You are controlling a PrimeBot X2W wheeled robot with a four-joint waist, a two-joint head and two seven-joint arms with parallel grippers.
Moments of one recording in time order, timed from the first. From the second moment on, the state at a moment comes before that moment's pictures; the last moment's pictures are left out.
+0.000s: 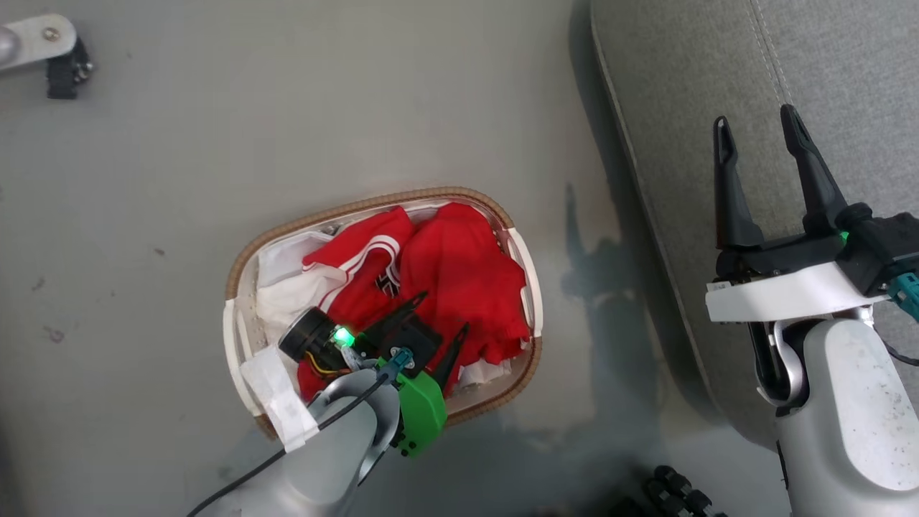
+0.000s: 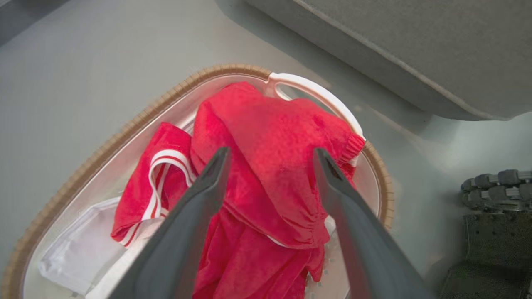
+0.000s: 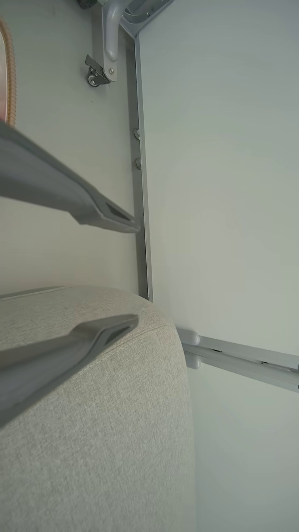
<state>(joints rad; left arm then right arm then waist) -0.61 0.05 -0.81 0.89 -0.19 -0.12 -0.26 -0.37 -0.05 -0.02 0.03 0.13 0.13 -0.26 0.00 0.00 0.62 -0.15</state>
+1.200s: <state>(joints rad) -0.78 0.05 -0.91 1.11 -0.33 -0.06 -0.25 -0.44 -0.05 0.06 0.01 0.20 0.13 -0.26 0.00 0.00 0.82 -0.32</state>
